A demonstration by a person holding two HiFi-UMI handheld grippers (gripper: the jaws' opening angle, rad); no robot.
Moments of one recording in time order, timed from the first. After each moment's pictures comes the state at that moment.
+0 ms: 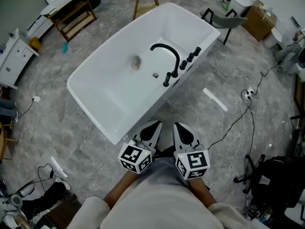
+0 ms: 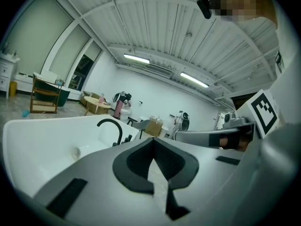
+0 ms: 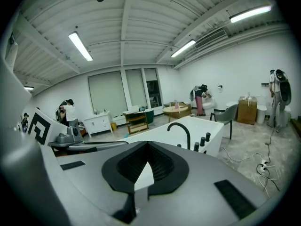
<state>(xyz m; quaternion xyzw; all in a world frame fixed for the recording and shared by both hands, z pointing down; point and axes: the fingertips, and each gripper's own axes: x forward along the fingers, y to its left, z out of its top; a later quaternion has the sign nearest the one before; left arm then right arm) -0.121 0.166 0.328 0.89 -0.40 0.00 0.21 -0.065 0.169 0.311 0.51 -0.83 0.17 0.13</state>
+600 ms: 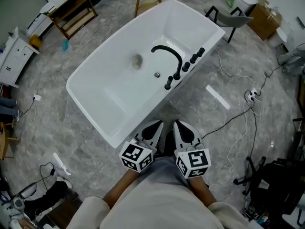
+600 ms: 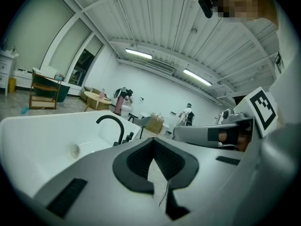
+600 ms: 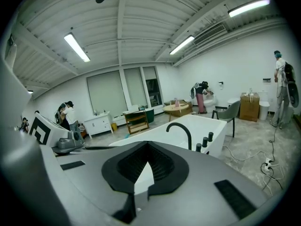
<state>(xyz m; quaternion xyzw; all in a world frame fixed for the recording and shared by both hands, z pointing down) -0.110 0.116 0.351 0.89 -0.40 0.01 0.23 -0.058 0.113 0.325 0.50 -0.83 0.19 0.13</state>
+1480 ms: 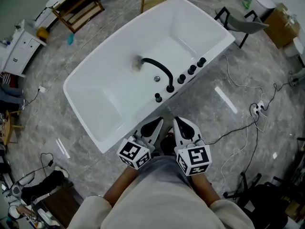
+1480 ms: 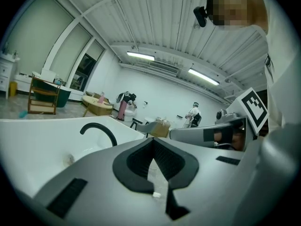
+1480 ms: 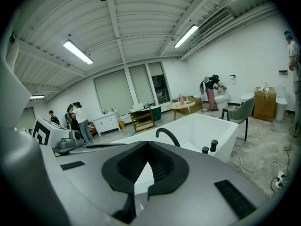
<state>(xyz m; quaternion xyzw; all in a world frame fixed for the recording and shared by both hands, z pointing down) -0.004 -0.027 0.358 0.88 -0.44 0.00 0.20 0.045 -0.038 0.344 0.43 -0.87 0.20 0.13</state>
